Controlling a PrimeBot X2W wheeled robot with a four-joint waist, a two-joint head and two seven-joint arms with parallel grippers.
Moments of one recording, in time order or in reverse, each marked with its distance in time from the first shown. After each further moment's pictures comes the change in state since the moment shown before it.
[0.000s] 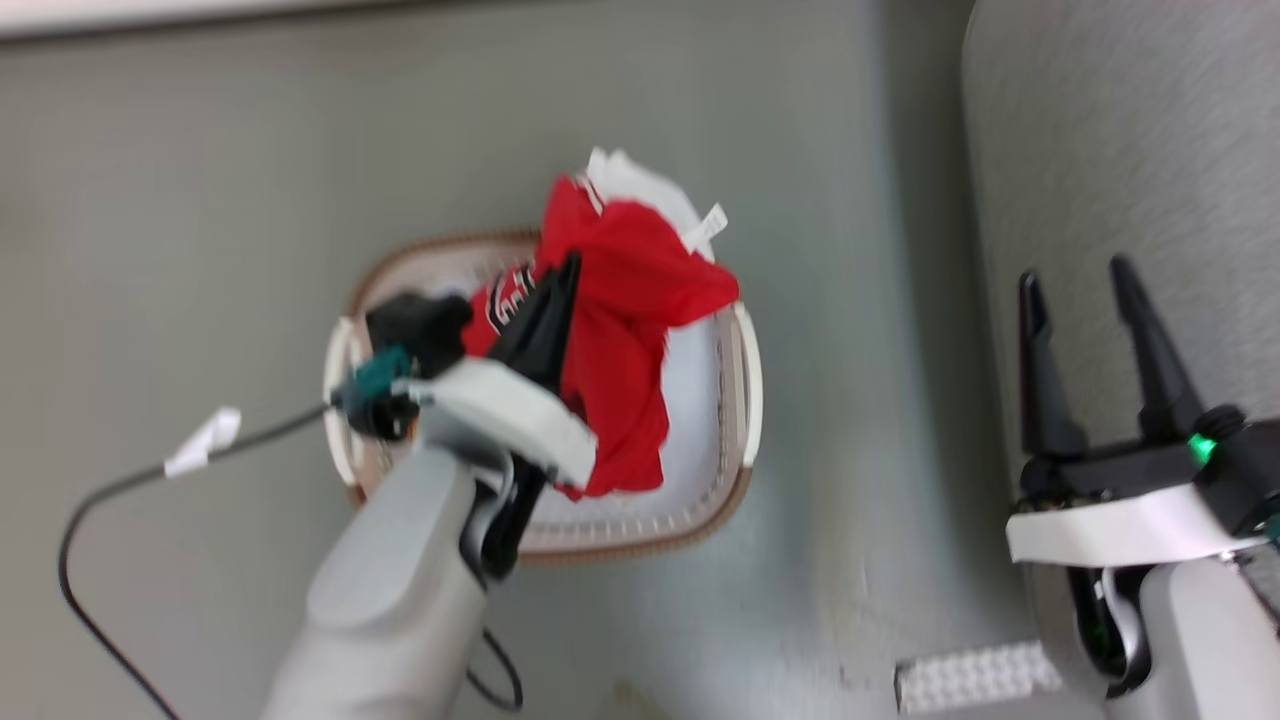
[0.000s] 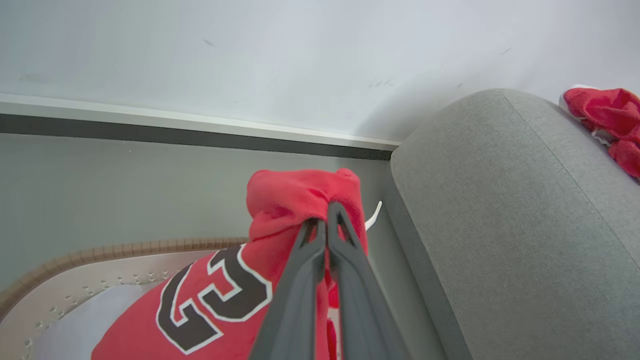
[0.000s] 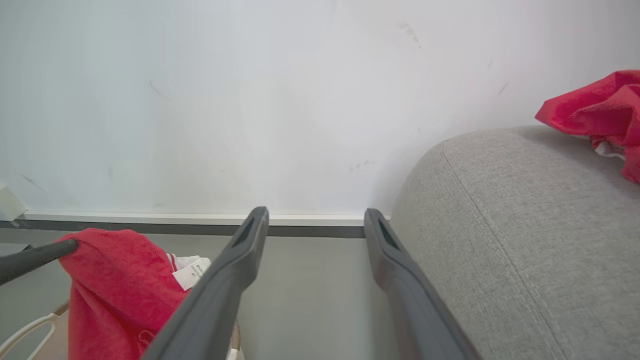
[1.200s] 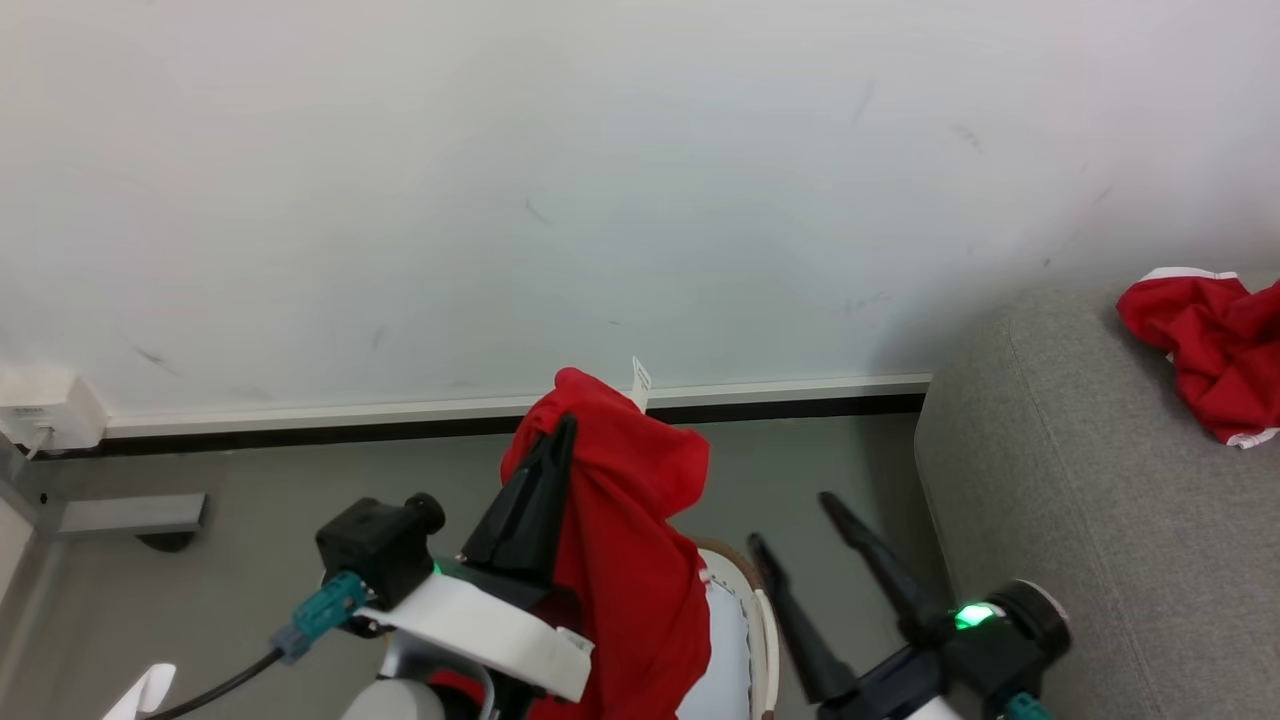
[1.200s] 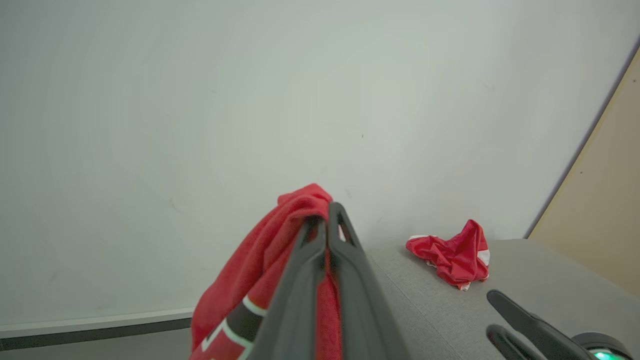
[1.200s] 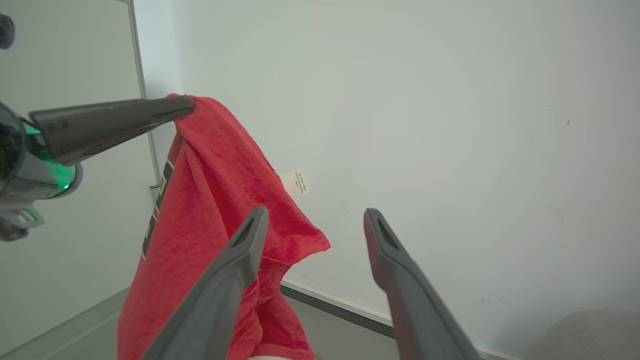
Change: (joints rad) left arm 0.546 0.082 0.031 -0.737 0.035 0.149 0.158; right arm 0.227 0.000 0.384 0.011 0.013 0.000 0.000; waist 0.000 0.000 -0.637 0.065
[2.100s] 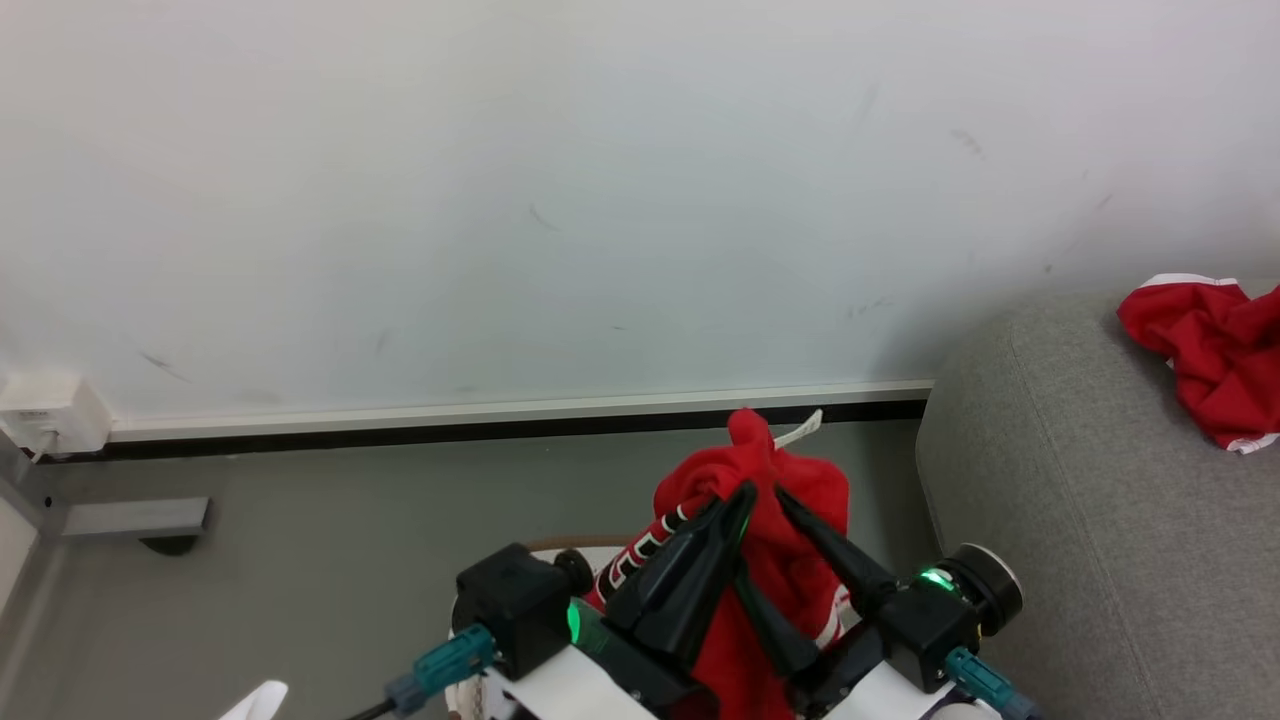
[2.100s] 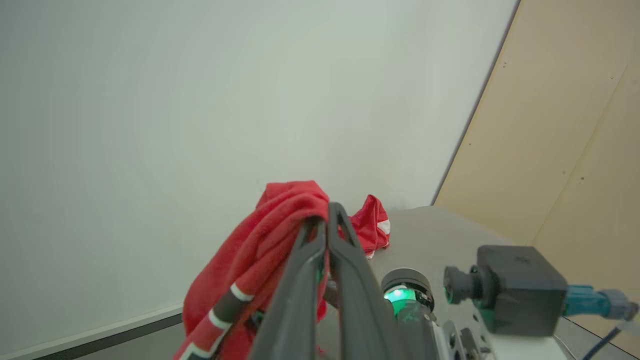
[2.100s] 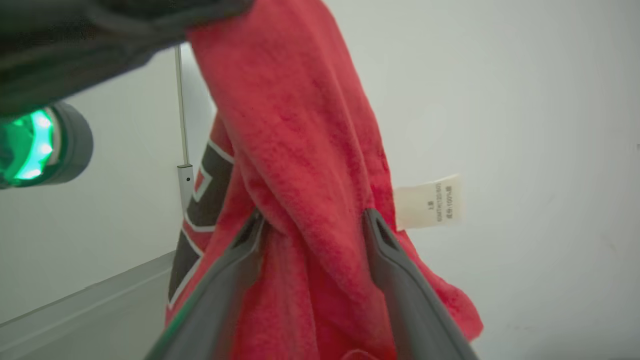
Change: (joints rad) left arm 0.029 -0.025 -0.193 -0.164 0.012 -0.042 0.079; right arm -0.138 0.001 0.116 0.139 0.009 0.000 0.000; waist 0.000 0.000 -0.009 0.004
